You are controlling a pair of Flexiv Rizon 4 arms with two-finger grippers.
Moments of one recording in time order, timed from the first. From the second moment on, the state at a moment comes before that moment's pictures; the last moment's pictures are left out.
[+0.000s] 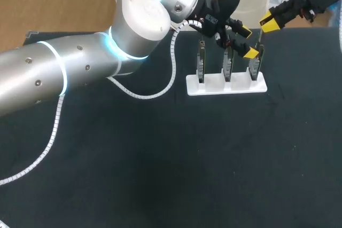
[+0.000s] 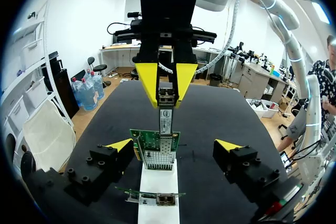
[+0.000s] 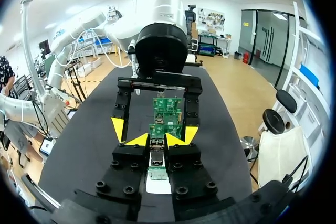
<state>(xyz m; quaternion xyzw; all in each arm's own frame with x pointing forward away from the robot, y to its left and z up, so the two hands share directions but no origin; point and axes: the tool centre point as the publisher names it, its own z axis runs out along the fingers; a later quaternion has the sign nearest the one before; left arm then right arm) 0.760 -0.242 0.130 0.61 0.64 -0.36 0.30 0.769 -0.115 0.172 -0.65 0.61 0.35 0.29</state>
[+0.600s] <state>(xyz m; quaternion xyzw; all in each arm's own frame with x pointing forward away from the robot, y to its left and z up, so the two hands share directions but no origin) 0.760 -0.242 0.130 0.61 0.64 -0.36 0.30 0.774 -0.117 0.175 -0.65 0.61 0.35 0.30</state>
